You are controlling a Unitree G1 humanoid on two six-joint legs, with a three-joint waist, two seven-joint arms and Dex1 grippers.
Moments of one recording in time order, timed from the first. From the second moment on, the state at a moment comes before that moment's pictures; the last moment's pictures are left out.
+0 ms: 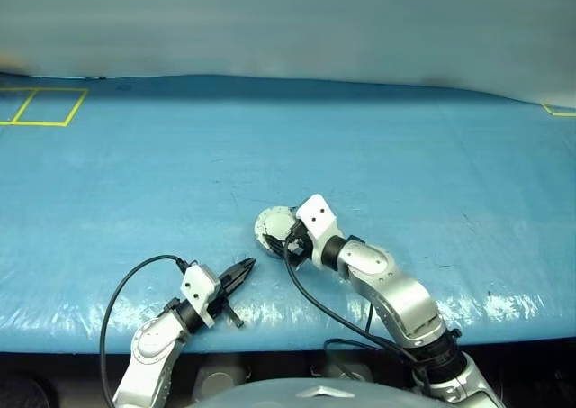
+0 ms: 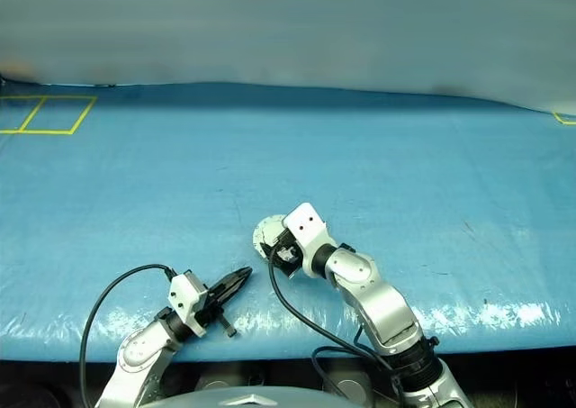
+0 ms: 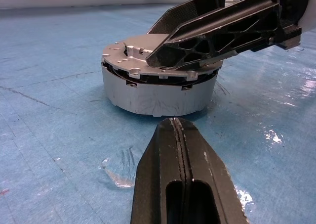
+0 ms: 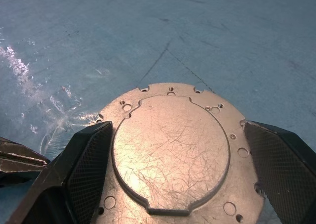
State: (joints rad) left arm 0.32 0.29 -0.15 -0.02 -0.21 -0.34 -0.69; right arm -0.15 -0.25 0.39 -0.37 0.13 0.67 0.36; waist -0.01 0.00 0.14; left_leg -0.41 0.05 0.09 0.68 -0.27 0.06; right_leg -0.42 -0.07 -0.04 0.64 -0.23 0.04
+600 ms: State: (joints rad) left arm 0.33 0.30 -0.15 -0.04 -0.21 -0.33 -0.69; right arm -0.12 -0.19 0.46 -0.34 0.03 0.61 0.32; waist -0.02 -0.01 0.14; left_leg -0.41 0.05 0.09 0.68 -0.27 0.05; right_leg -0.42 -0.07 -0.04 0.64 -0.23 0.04
